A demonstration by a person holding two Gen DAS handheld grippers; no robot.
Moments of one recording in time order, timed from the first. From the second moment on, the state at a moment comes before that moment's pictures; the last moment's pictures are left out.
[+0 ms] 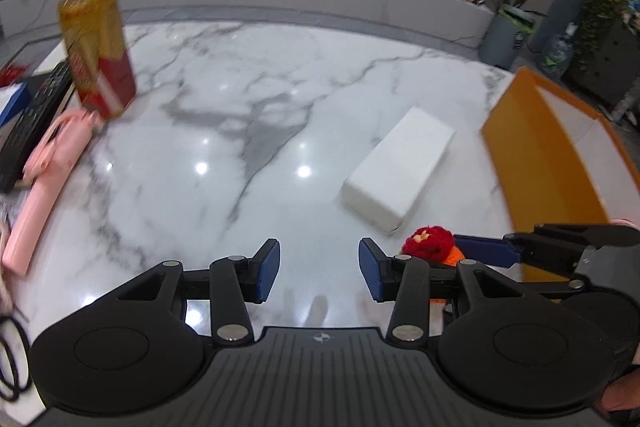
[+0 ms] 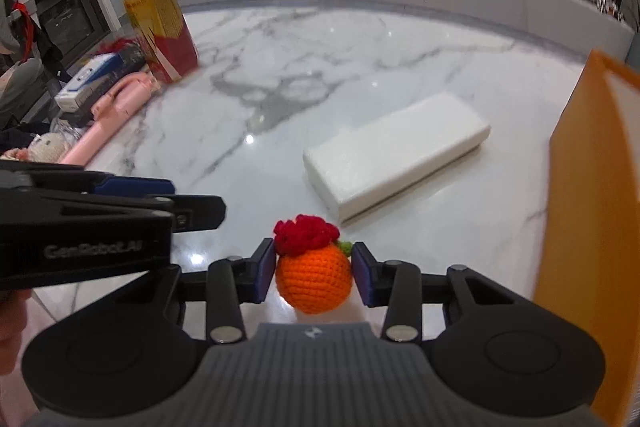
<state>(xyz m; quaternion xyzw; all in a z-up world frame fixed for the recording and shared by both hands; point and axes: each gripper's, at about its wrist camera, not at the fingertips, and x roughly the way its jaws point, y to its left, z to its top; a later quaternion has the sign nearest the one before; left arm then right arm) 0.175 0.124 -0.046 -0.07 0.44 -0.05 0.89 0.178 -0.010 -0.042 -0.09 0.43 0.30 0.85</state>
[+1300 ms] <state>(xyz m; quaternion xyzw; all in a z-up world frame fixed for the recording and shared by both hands) 0.284 -0.032 -0.101 0.27 0.46 -0.16 0.83 0.292 -0.249 -0.011 -0.21 0.48 0.13 0.84</state>
